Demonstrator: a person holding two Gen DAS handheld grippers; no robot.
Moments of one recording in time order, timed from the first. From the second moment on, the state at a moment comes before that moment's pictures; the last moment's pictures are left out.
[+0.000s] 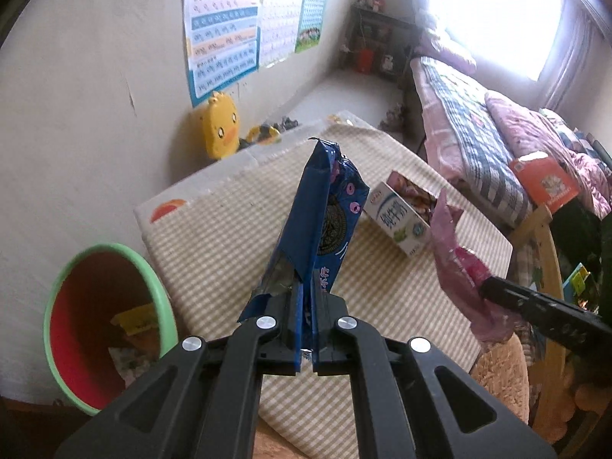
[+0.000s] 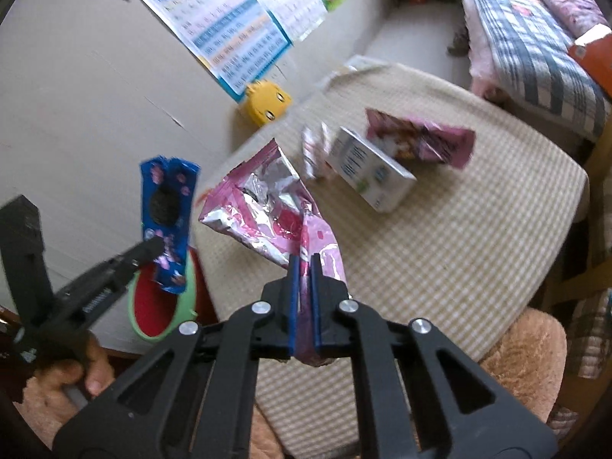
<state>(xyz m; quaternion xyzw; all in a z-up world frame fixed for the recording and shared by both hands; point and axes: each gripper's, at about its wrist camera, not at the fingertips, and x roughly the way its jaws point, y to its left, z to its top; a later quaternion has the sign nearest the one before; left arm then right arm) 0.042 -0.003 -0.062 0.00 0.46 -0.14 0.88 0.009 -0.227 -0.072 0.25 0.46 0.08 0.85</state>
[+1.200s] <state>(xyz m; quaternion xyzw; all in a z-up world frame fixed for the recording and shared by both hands) -0.019 0.123 -0.061 -0.07 0.45 0.12 0.89 0.043 -0.131 -0.055 0.20 0.43 0.27 0.84</state>
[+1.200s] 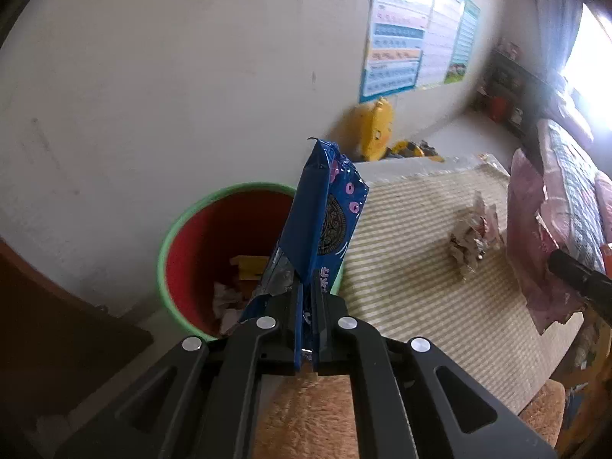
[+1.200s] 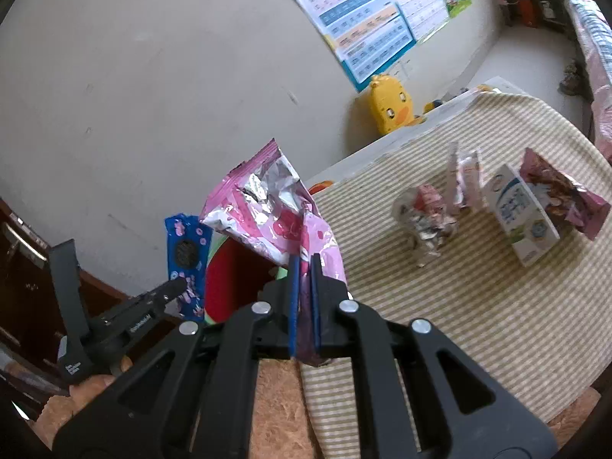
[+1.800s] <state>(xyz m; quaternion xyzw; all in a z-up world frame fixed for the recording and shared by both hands) -0.023 0.170 -0.074 -0.05 0.43 0.12 0.90 0.040 -0.047 -0.050 0.16 0.44 0.28 0.84</state>
